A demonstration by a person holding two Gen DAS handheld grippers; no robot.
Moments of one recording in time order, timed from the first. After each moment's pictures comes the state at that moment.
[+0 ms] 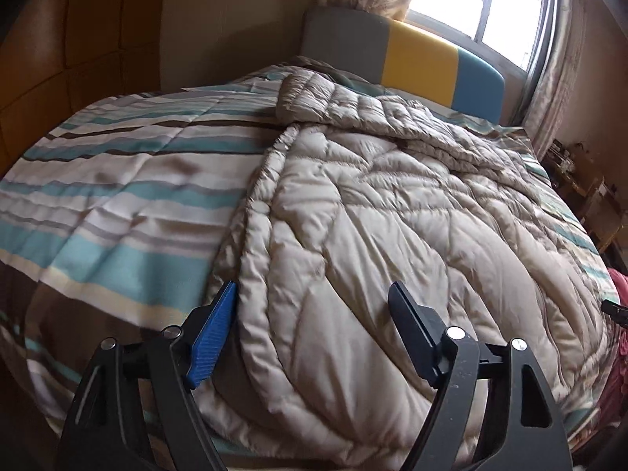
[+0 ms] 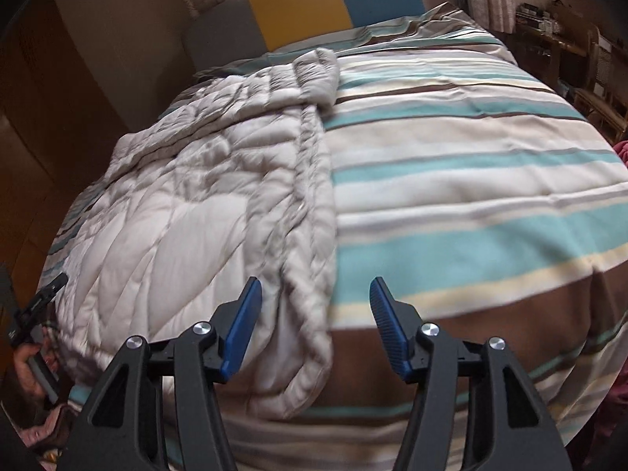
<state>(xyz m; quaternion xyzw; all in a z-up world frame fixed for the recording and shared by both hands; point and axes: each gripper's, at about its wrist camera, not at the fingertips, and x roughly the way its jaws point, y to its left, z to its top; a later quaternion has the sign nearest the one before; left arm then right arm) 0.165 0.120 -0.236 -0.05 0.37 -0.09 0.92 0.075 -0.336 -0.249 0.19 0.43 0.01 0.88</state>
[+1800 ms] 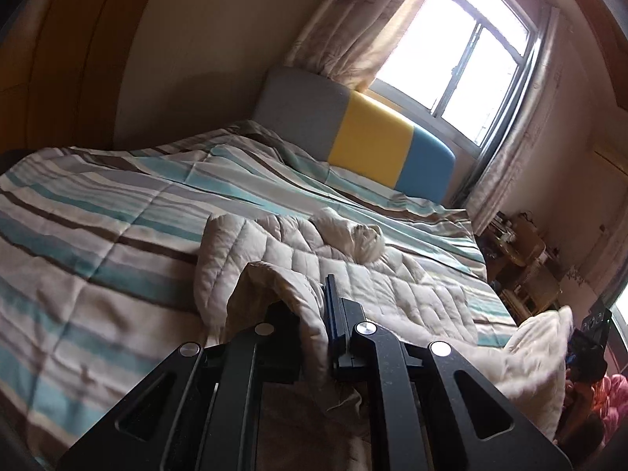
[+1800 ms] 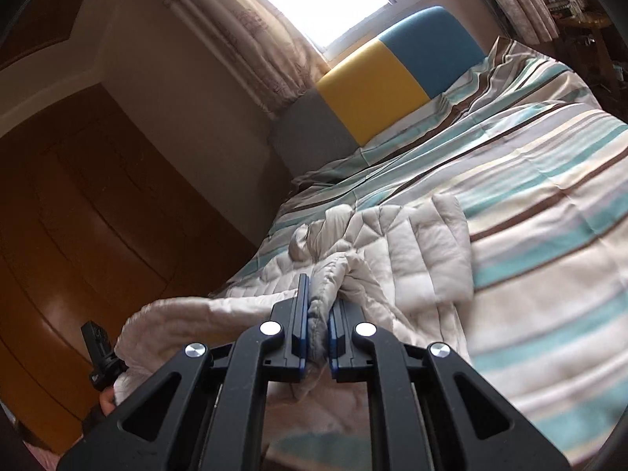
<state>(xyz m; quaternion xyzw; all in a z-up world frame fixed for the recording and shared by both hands) 0.273 0.126 -0.107 -0.15 0.29 -0.18 0.93 0.222 -0.390 -0.146 0.35 0.24 0.14 0.89</state>
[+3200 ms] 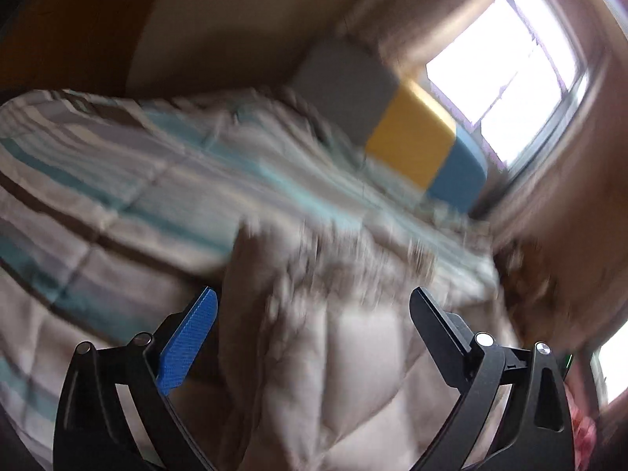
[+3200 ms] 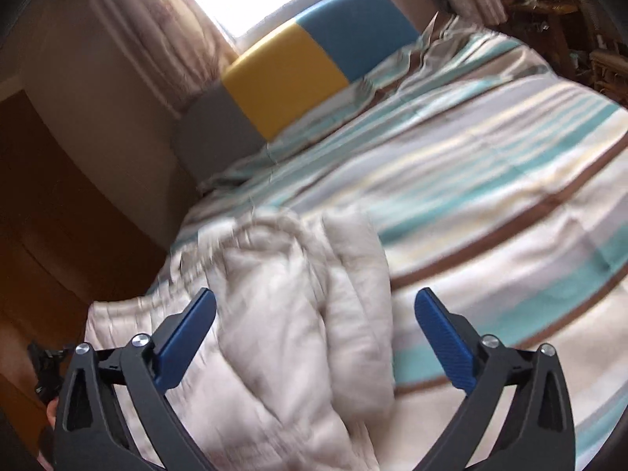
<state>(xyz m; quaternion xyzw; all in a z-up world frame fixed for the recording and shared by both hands) 0.388 0.152 -0.171 -0.21 0.37 -0.18 0.89 0.317 -0.431 -0.246 0.34 0.32 0.03 0.88</state>
